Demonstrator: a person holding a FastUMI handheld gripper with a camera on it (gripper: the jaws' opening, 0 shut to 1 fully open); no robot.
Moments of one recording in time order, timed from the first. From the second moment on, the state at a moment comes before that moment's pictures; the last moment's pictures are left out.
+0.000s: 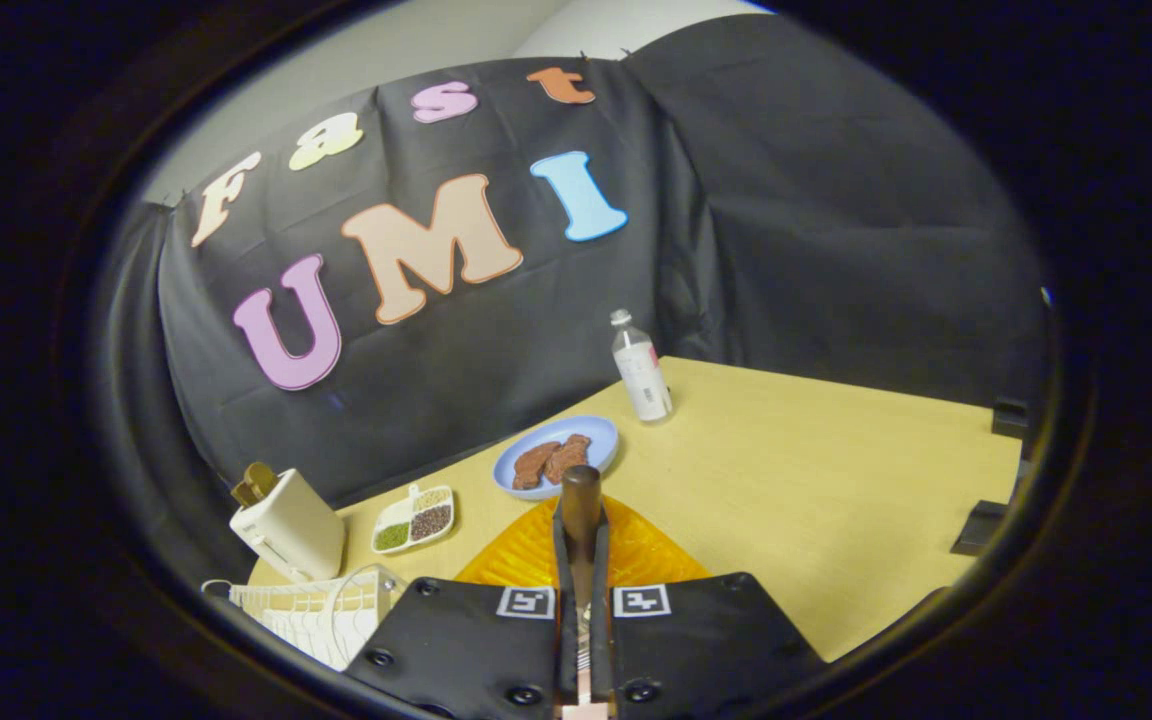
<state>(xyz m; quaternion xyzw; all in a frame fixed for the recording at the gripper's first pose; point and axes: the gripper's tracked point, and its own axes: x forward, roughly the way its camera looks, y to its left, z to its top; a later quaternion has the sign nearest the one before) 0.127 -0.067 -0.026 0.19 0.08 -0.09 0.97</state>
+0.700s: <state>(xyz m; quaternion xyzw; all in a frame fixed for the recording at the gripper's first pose) 0.071 -0.075 0.054 0.19 0.03 -0.09 0.98</state>
